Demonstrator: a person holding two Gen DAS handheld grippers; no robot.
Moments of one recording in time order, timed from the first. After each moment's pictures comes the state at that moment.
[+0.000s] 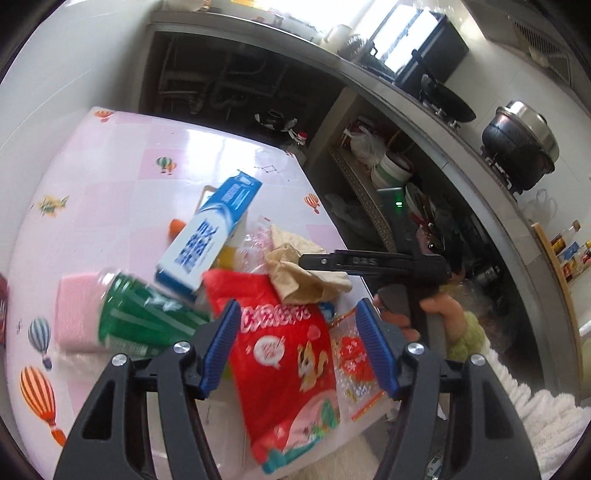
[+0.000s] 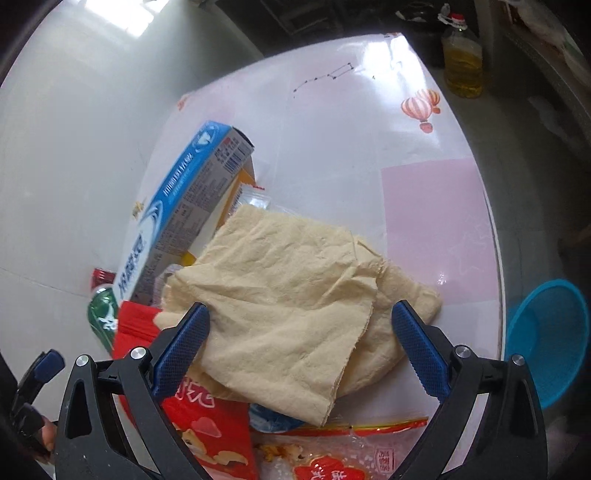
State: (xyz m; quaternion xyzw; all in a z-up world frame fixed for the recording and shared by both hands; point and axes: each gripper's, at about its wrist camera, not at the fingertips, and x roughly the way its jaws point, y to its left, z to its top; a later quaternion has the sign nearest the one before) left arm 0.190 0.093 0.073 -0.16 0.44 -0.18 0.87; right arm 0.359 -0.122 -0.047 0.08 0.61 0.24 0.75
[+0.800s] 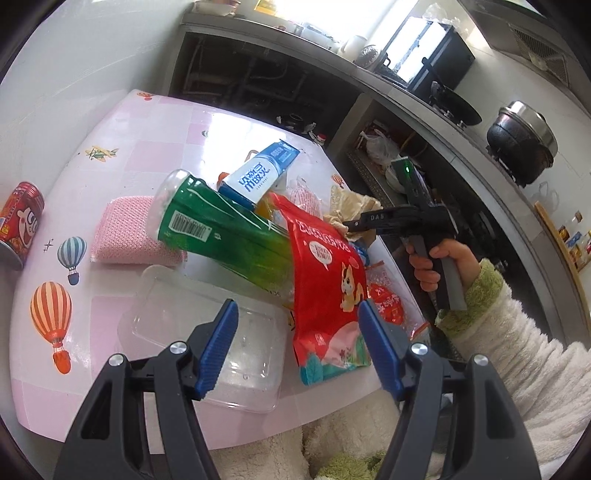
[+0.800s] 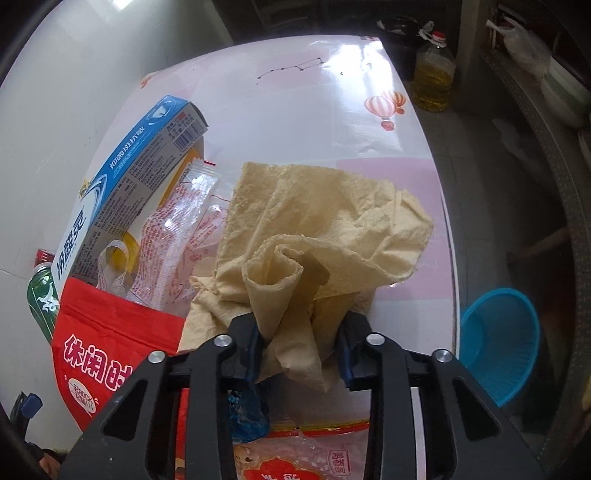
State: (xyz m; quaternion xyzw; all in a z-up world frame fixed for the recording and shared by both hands) left arm 0.112 0.128 0.027 -0.16 0.42 -0.15 0.88; right arm 0.344 -0.136 -0.050 0.03 0.60 0.15 0.79
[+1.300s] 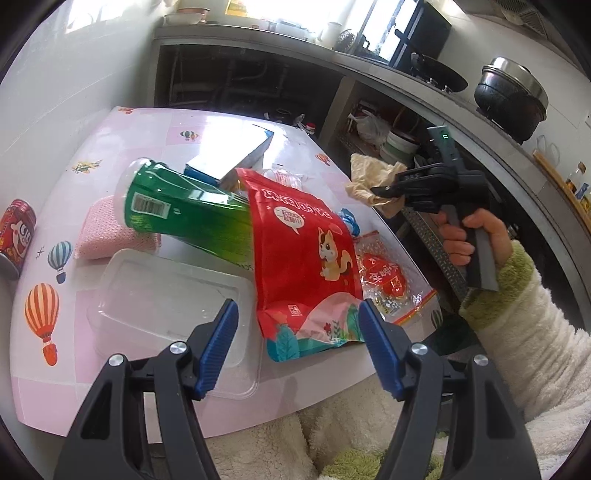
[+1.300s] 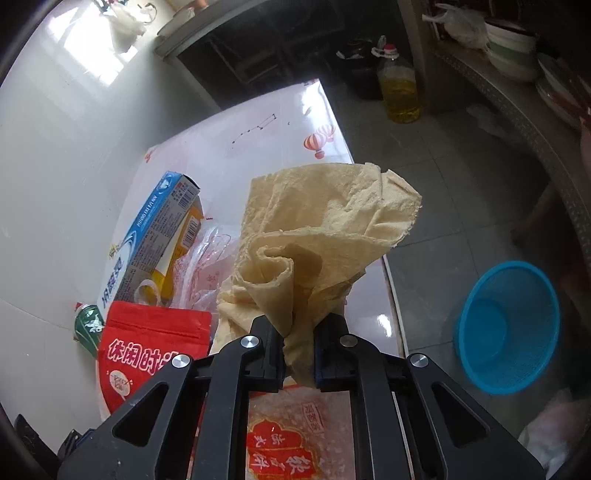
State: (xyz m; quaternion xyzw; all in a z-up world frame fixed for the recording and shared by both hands) left arm 0.101 0.081 0.009 -0.09 0.42 -0.15 0.89; right arm 0.290 -0.207 -0.013 0.16 0.52 0.15 0.82
